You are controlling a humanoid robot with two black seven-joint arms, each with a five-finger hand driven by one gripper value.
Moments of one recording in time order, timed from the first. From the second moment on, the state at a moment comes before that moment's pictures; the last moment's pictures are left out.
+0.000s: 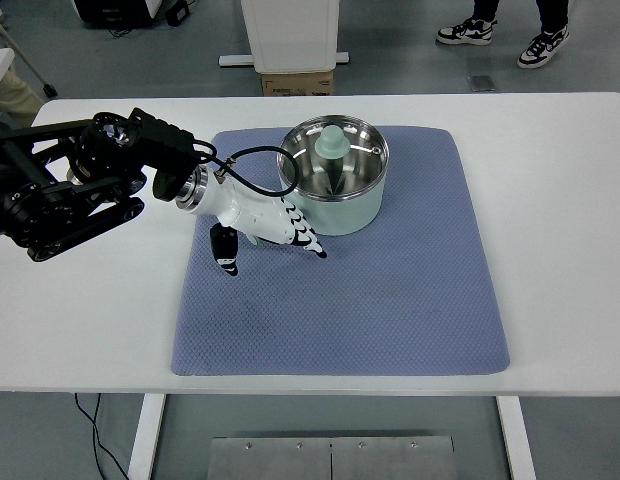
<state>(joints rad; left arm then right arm) -1.31 0.40 -0.02 -1.06 1.89 -0.32 -0.61 0.03 0.00 0.56 0.09 -0.45 0.03 0.06</state>
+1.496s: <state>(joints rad) -1.35 0.44 -0.01 -1.05 2.03 -0.42 -0.61 0.03 0.00 0.56 0.09 -0.45 0.03 0.06</state>
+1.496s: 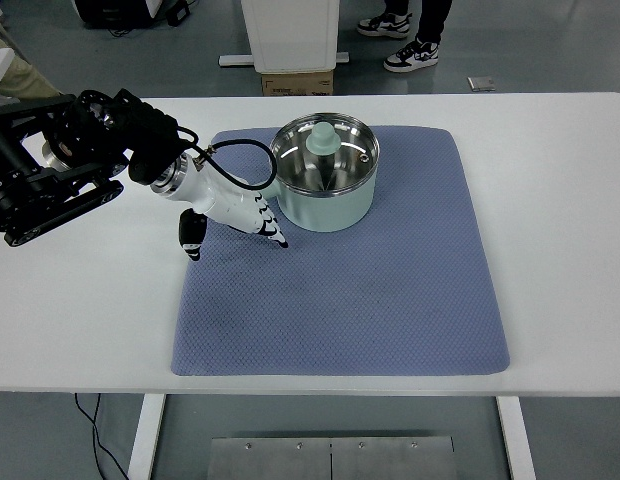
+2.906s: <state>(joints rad) -1.36 0.44 -0.01 -0.94 2.23 -0.38 -0.61 0.03 0.00 0.56 0.09 -0.45 0.03 0.06</state>
